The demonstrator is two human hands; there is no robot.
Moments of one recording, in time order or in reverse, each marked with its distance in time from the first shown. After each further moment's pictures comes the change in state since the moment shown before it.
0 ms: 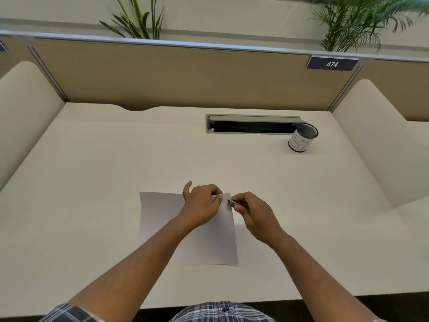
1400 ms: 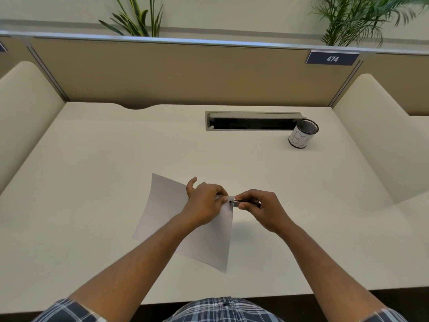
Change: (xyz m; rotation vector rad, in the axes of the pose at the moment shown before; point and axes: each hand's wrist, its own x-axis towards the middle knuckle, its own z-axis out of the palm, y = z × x) left_hand -0.005 0.013 -0.001 0.114 -0.042 0.054; right_hand 0.002 0.006 -0.022 0.315 -0.036 0.021
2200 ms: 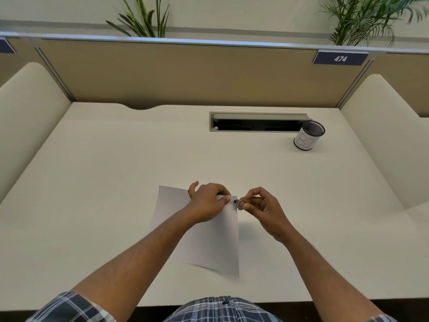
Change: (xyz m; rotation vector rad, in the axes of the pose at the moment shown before) left_hand 0.012 -0.001 -0.002 -0.110 -0.099 -0.078; right_hand 0.002 0.009 0.004 0.449 -0.008 0.108
